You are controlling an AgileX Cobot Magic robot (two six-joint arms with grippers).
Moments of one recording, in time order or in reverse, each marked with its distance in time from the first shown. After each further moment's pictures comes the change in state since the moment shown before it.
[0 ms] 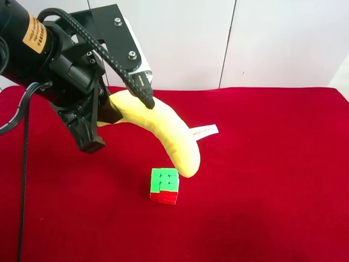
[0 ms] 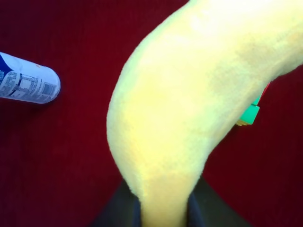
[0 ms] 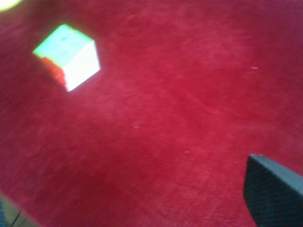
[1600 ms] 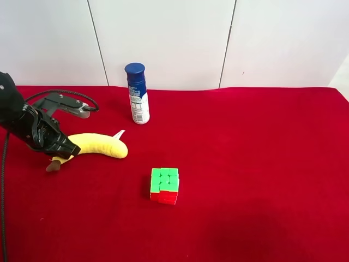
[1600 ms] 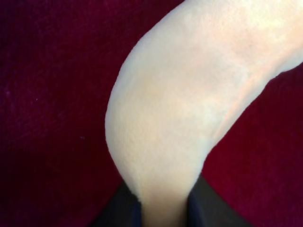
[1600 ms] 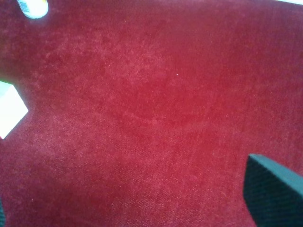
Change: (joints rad) left arm 0.721 0.432 0.268 -0.336 -0.443 0.148; right arm -0.217 -0.060 0.000 0.002 -0.003 0.001
